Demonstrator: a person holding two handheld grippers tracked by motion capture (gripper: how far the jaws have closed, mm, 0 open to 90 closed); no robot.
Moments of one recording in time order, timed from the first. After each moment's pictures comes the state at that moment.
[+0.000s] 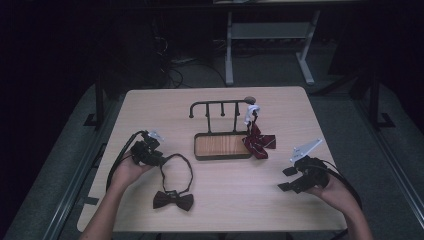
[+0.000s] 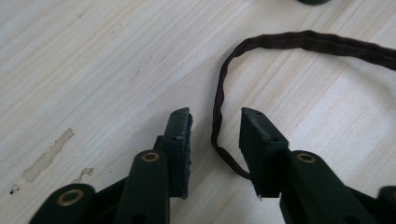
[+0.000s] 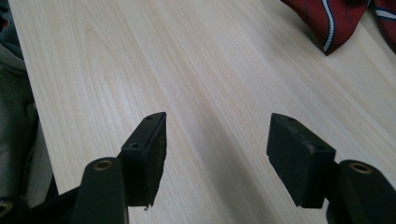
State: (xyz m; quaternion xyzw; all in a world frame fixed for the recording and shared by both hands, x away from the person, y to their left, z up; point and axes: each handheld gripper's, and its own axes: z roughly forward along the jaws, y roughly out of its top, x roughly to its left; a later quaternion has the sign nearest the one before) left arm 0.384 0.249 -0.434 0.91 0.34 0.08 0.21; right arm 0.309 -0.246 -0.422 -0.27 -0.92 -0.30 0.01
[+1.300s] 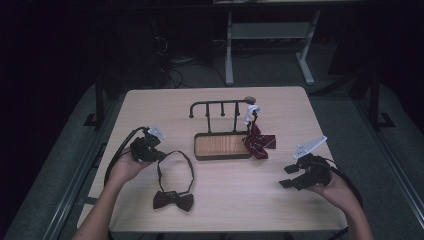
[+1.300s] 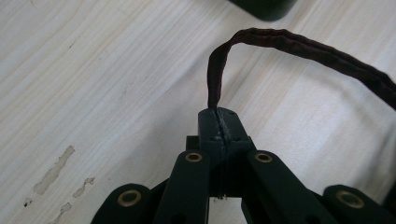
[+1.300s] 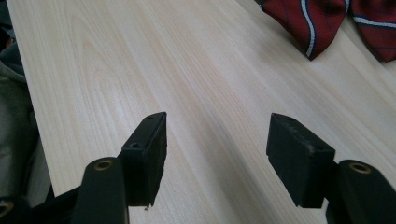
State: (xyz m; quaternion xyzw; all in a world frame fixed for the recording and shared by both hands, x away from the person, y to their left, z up) left arm 0.380 0.243 -0.407 0.92 0.30 0.07 0.22; right arm 0.313 -0.254 -0.421 -0.28 -0.91 -0.32 0.00
